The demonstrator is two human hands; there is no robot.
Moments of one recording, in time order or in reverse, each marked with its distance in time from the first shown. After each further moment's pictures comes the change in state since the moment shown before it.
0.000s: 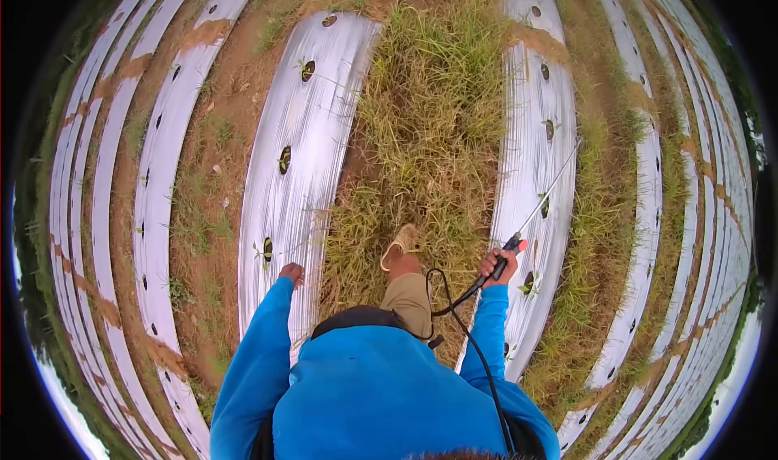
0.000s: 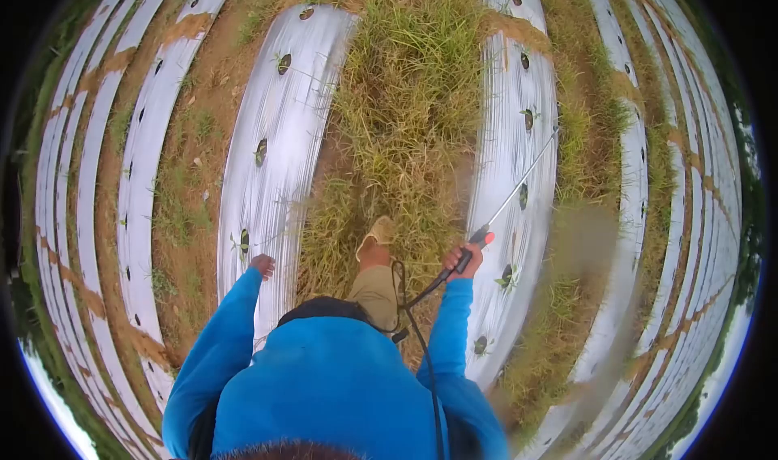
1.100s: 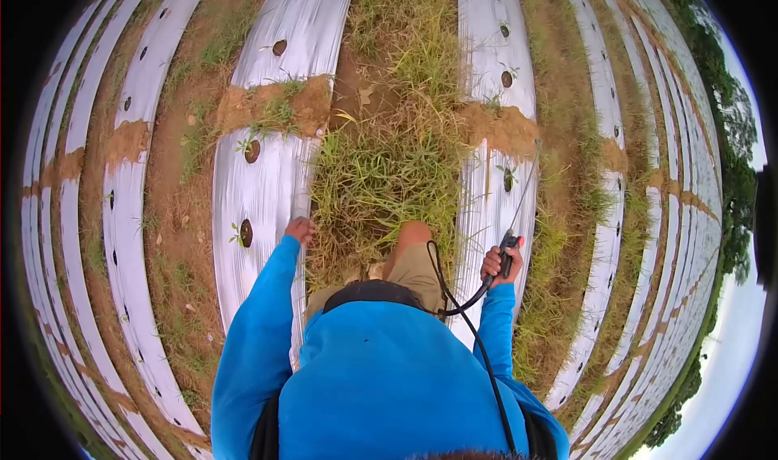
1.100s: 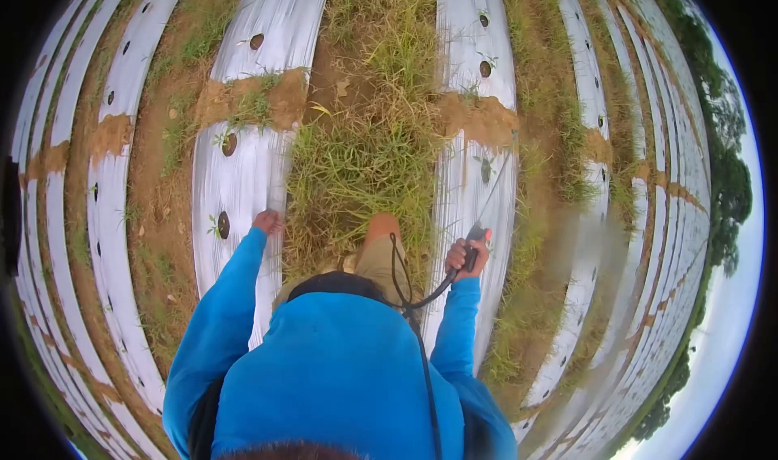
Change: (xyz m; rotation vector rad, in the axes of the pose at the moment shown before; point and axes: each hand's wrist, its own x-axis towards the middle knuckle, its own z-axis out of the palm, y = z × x) left_hand 0.279 0.876 0.062 -0.157 -0.329 0.332; right_hand 0.488 -0.353 0.465 0.207 -0.037 0.105
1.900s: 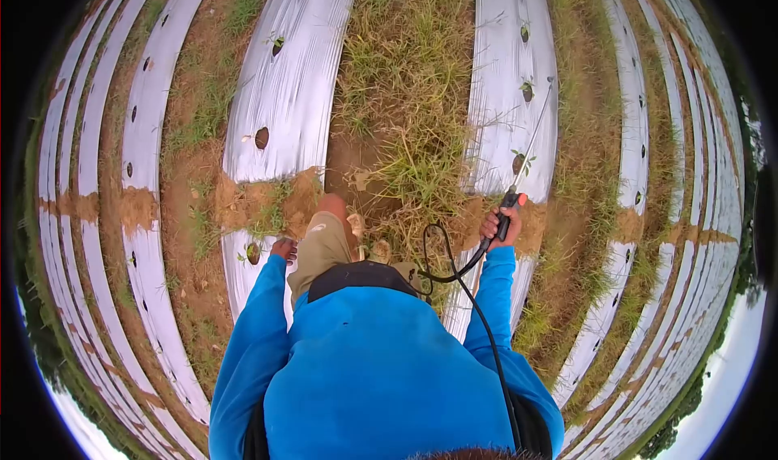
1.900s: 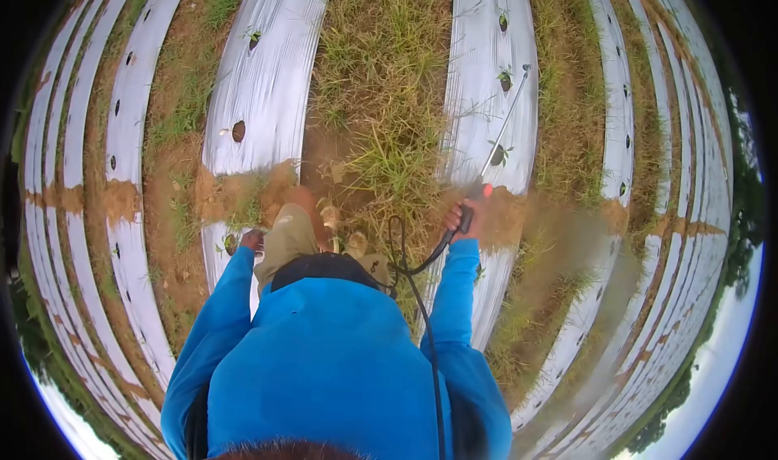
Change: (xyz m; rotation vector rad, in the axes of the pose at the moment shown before) left_hand 0.229 0.445 0.026 0.067 0.275 -0.273; right_hand 0.483 -0.265 0.366 -0.194 0.018 0.009
